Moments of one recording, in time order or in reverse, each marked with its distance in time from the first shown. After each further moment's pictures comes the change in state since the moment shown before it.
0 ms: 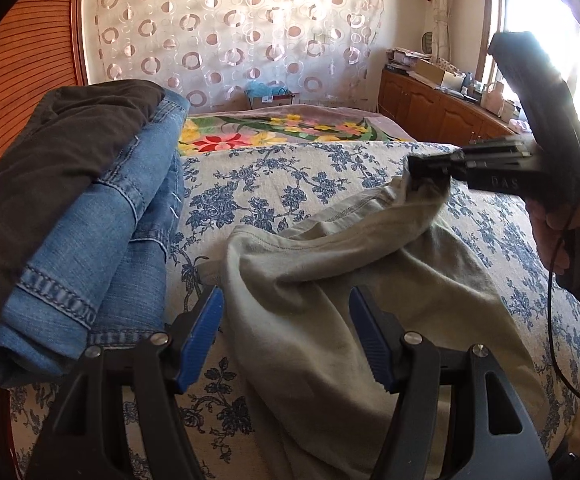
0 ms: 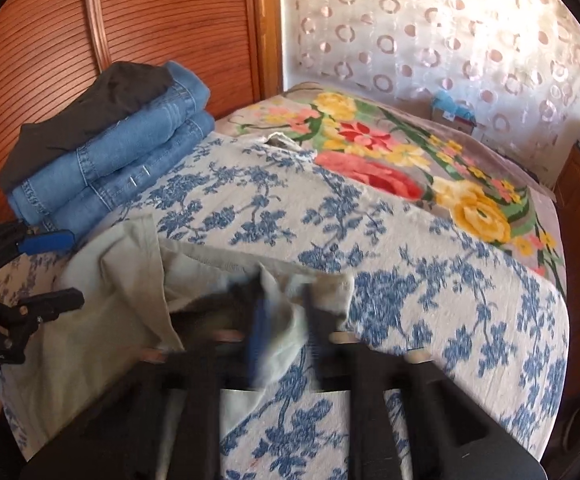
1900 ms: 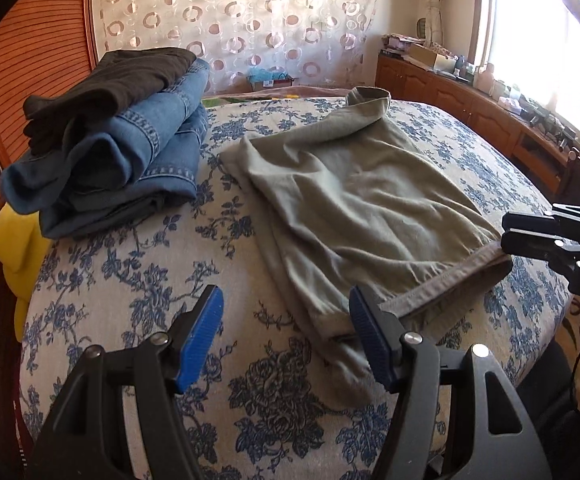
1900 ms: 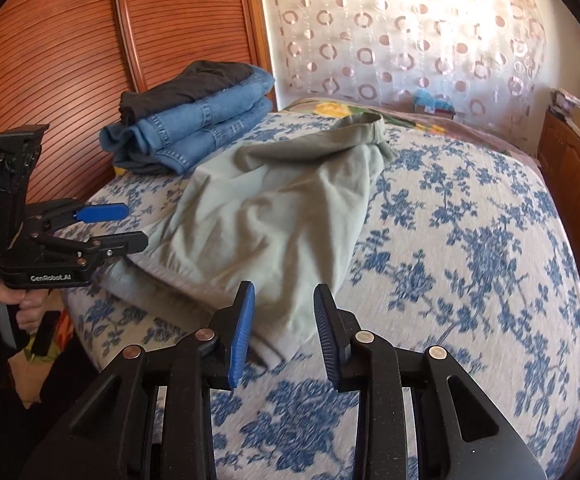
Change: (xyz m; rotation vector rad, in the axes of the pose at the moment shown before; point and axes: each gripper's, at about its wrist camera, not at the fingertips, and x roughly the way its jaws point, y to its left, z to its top) left arm -0.087 -0.010 -0.100 0.012 0.043 0.017; right arm -0.115 0.115 -0.155 0.141 -0.087 -0.001
